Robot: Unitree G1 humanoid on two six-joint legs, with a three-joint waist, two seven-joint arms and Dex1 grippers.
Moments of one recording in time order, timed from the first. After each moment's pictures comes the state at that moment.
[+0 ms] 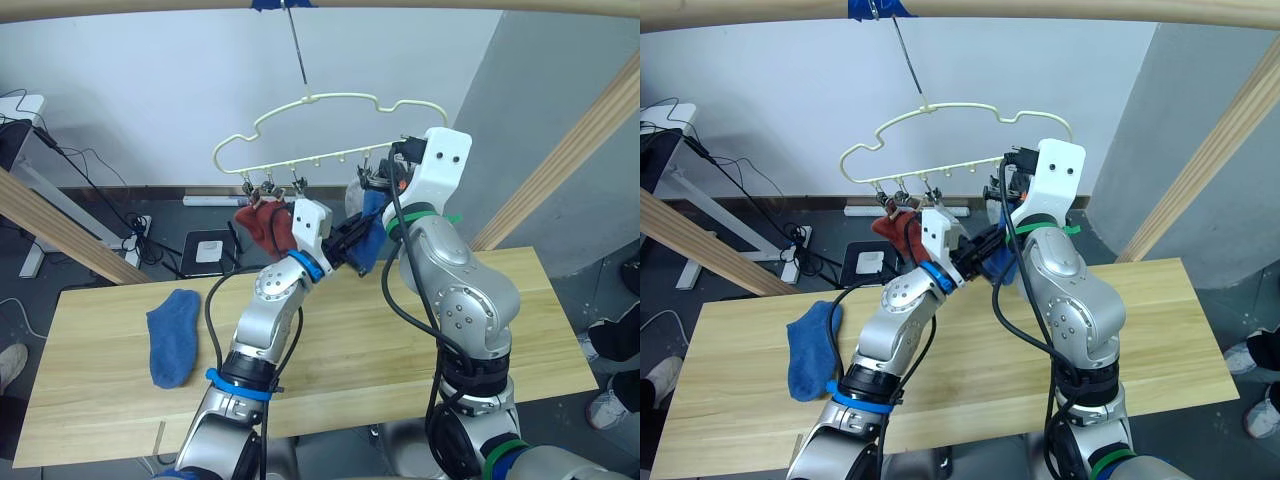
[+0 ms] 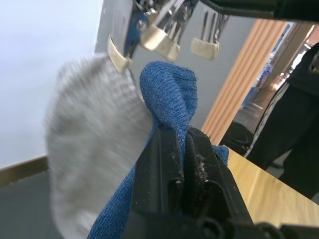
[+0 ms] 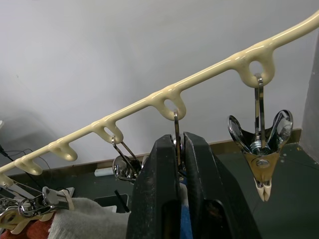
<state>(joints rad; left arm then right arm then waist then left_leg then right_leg) -0.50 0.07 -0.13 0.12 -0.22 0.10 -0.53 -0.65 0.14 0.06 -0.46 0.41 0.89 -0.46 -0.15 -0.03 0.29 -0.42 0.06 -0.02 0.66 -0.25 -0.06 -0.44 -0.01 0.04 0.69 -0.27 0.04</state>
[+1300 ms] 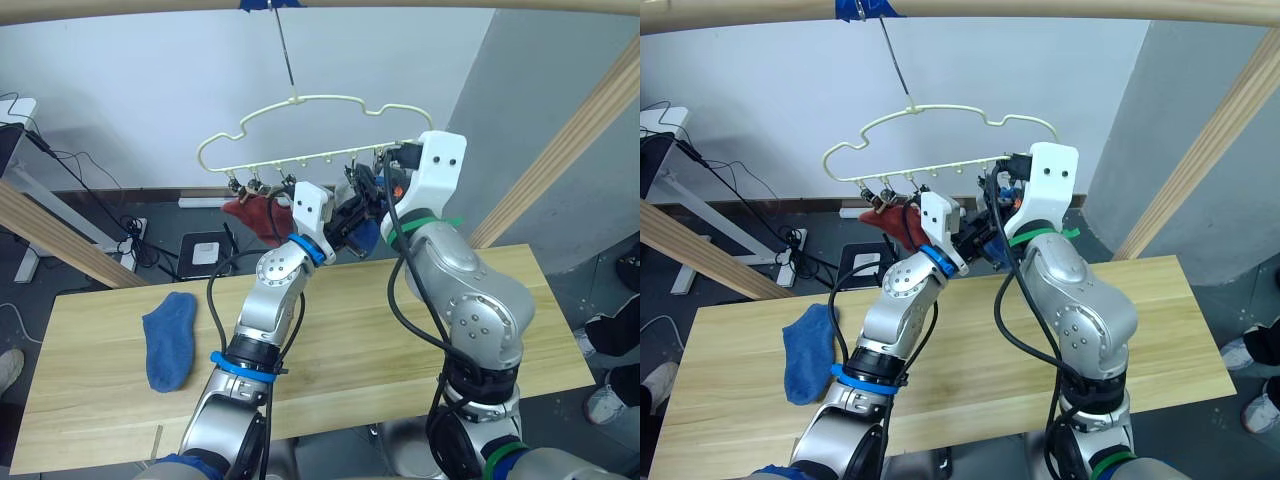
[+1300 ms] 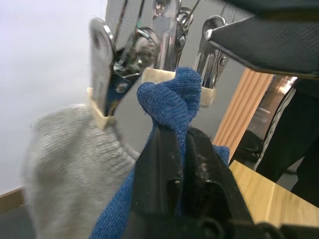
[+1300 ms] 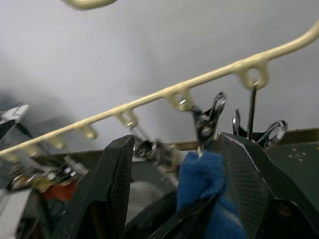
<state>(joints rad) -0.58 0.08 -0.11 0.20 -0.20 0.05 -0.53 -0.60 0.10 0.05 -0.60 0.50 1.07 -0.33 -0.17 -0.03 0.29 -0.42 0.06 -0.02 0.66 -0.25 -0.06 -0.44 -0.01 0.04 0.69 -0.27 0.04</state>
